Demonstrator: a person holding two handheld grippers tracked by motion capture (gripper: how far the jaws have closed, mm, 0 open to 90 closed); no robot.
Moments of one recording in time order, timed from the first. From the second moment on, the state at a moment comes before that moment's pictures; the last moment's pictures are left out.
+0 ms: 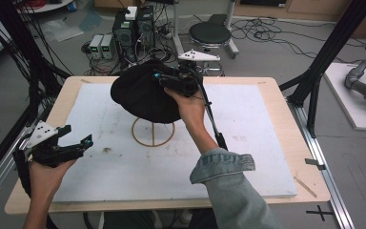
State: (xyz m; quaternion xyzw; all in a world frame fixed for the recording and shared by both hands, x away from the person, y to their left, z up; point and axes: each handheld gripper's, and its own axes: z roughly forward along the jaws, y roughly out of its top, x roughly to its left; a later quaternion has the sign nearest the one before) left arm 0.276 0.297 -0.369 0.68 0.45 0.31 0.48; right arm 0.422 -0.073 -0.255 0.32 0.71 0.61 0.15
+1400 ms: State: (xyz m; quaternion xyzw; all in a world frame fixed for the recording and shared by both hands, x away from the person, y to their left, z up) left arm 0.276 0.298 -0.368 0.68 0.45 0.31 0.49; right arm 0.423 -0.101 -0.258 0.36 0.70 0.60 0.14
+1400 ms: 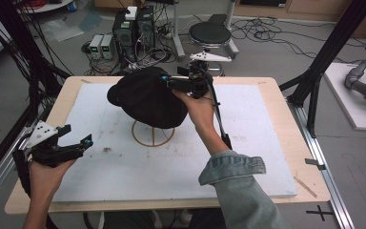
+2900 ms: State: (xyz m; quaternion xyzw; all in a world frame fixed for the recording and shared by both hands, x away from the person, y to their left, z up) left arm 0.278 0.298 -0.373 0.68 0.46 0.31 0.48; right arm 0.350 -0.274 -0.326 0.46 0.65 0.54 0.28
